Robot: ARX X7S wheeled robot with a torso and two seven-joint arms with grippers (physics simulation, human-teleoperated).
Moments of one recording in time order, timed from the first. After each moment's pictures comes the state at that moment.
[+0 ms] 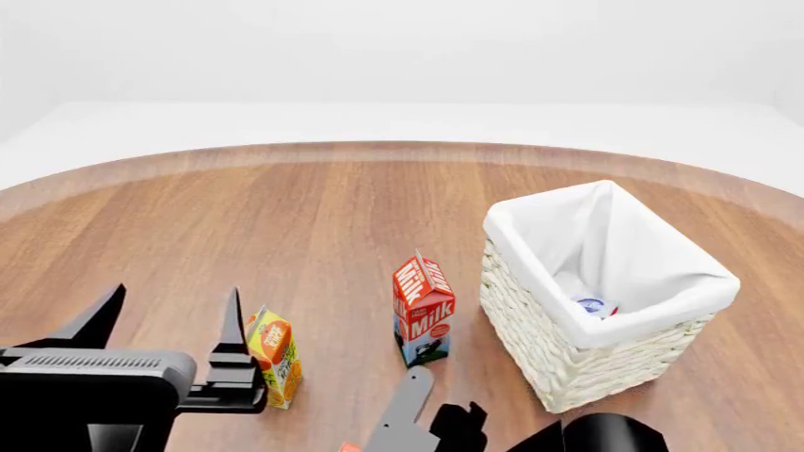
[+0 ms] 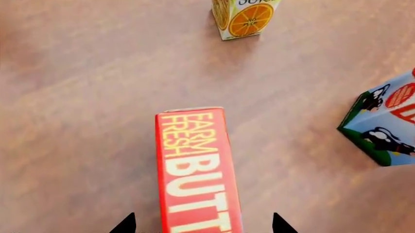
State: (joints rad) left arm 0.00 -0.87 0.27 0.94 -0.78 -0.39 -0.85; right arm 0.76 0.48 -1.01 -0.48 1.23 1.29 0.49
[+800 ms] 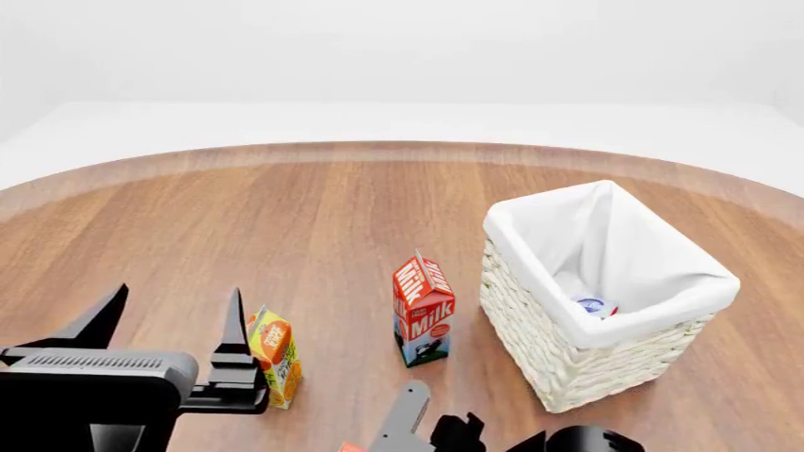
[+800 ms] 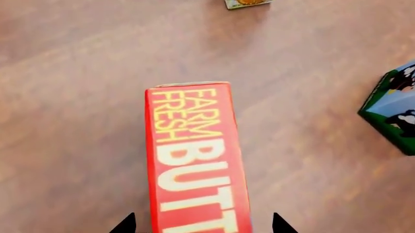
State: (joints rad) left arm -0.01 -0.87 0.28 0.93 -0.78 -0.39 -0.85; right arm 0.75 0.47 -1.13 -0.38 1.09 1.21 0.39
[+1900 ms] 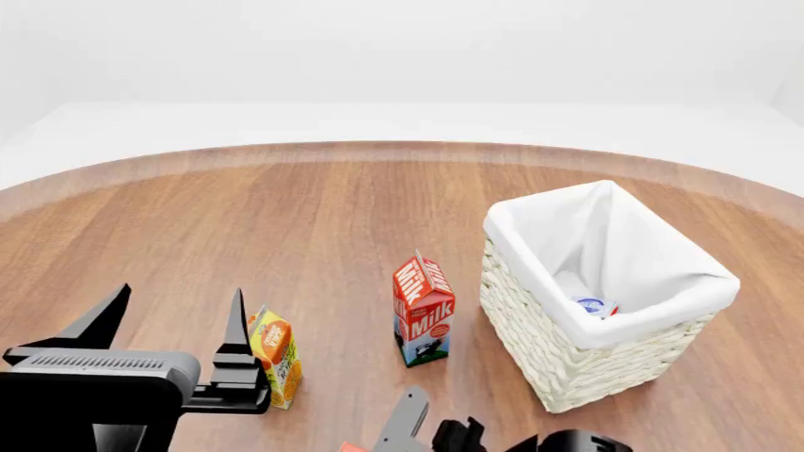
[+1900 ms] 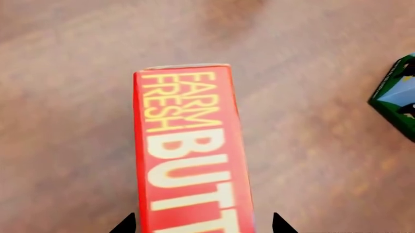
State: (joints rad) left arm -0.01 -0.87 0.29 0.92 -0.77 -0.37 -0.85; right arm 0.75 0.46 -1.18 -0.32 1.04 1.17 0.36
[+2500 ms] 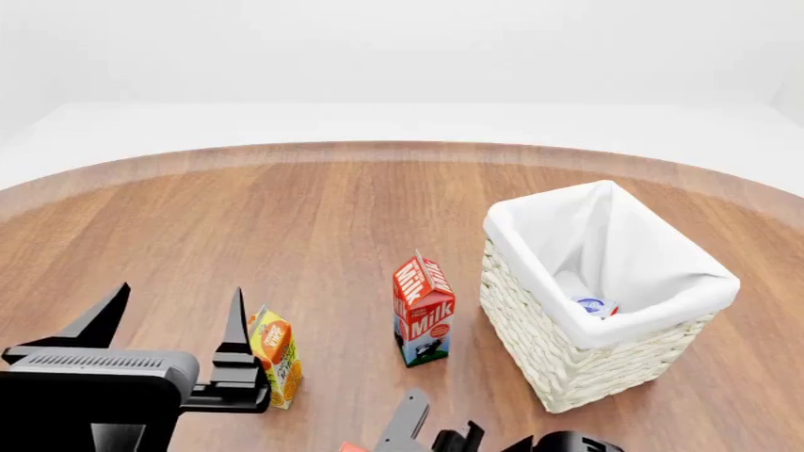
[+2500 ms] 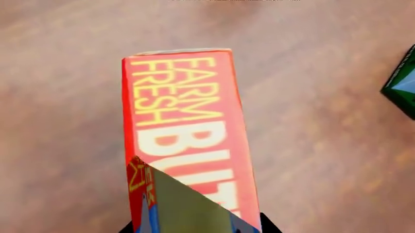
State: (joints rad) left arm -0.01 -0.88 0.29 0.93 -0.78 -0.37 -0.85; right arm 0.75 0.45 -1.21 -0.25 1.02 1.13 0.33
